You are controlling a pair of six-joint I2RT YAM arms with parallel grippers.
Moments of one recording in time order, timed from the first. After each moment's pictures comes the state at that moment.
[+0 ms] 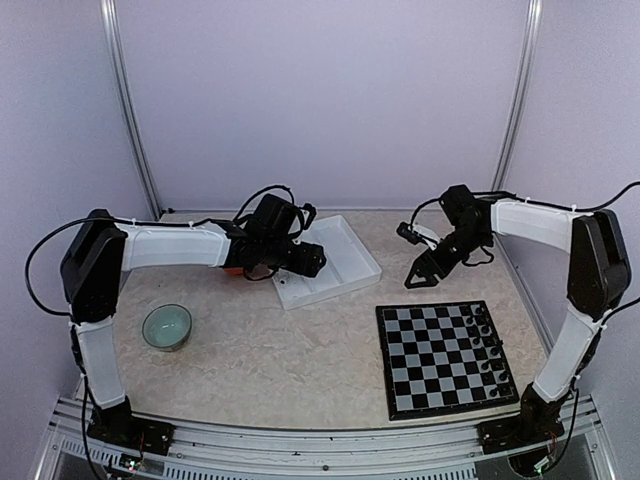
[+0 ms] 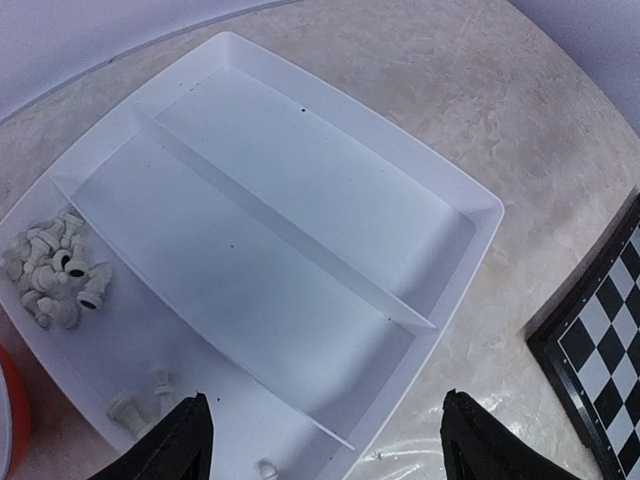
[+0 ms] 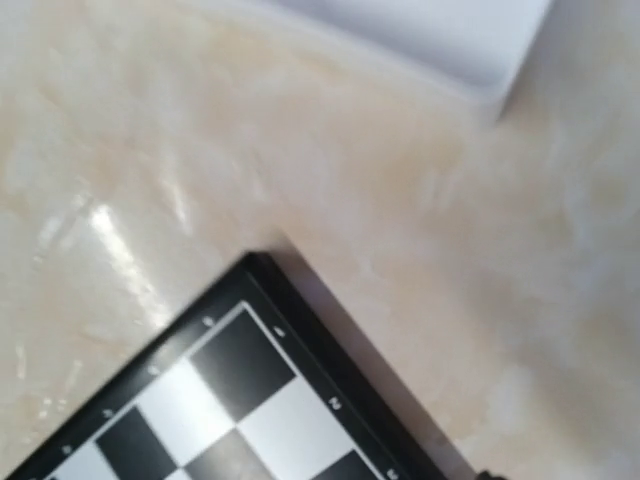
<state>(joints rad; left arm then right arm) -0.76 1.91 1.37 -0.15 -0.08 -0.23 0.33 1.79 1.33 -0.78 -0.49 -0.43</state>
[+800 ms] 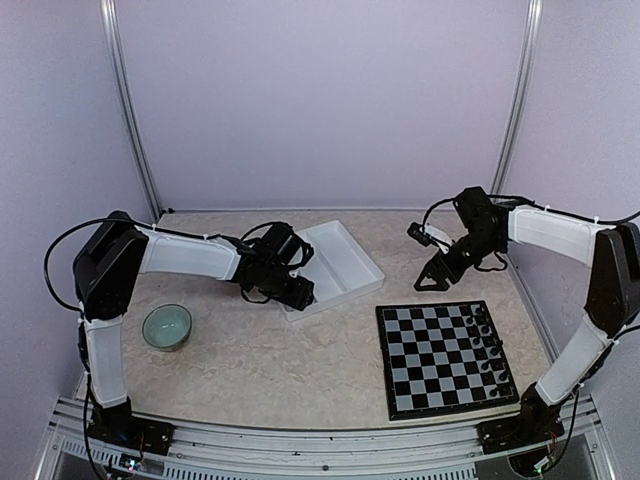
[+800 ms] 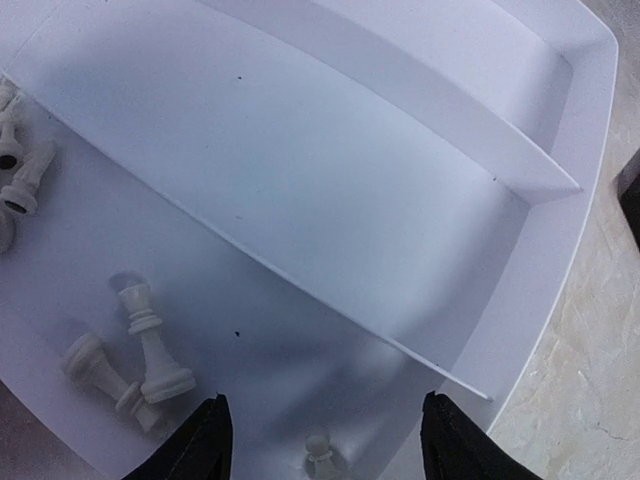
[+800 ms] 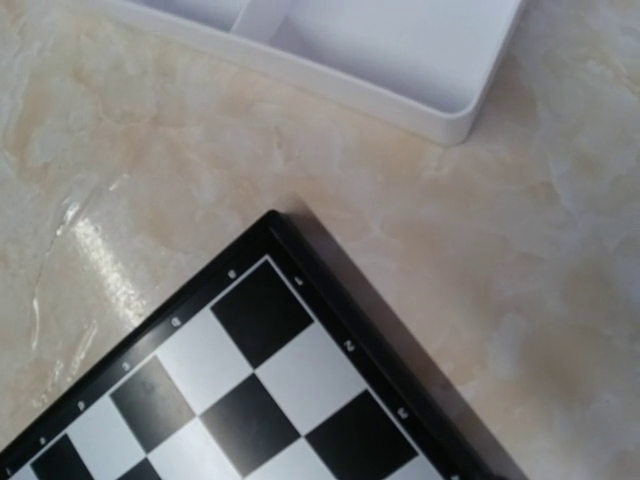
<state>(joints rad) -0.77 2.02 1.34 -0.30 -0.04 -0.23 0.30 1.62 1.22 -0.75 -0.49 -0.46</state>
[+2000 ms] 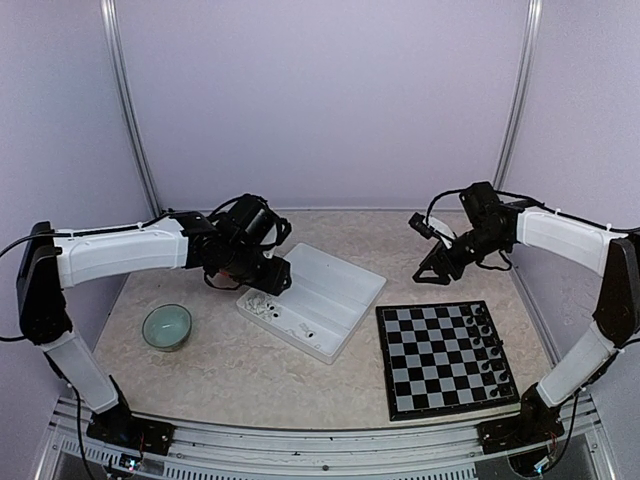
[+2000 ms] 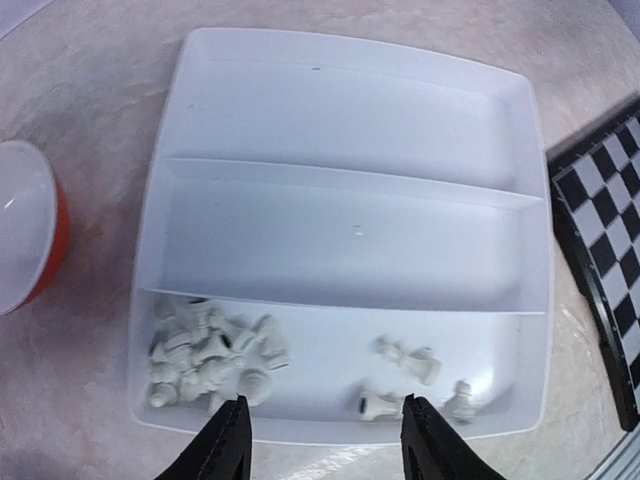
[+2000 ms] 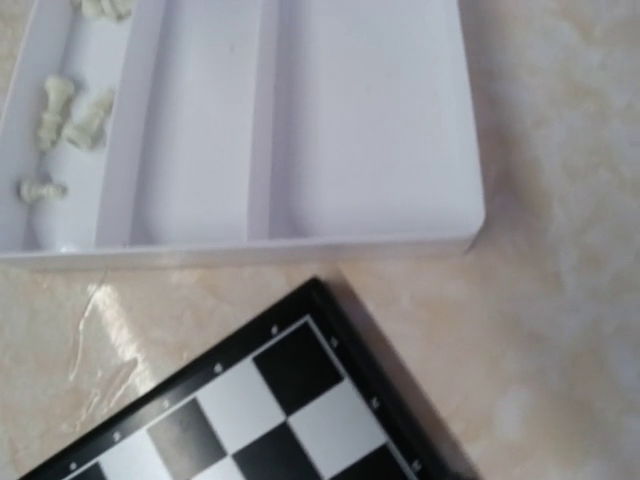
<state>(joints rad) -0.83 1.67 1.29 -0.56 -0.10 -0.31 0.30 1.55 1.18 -0.68 -0.58 -0.50</state>
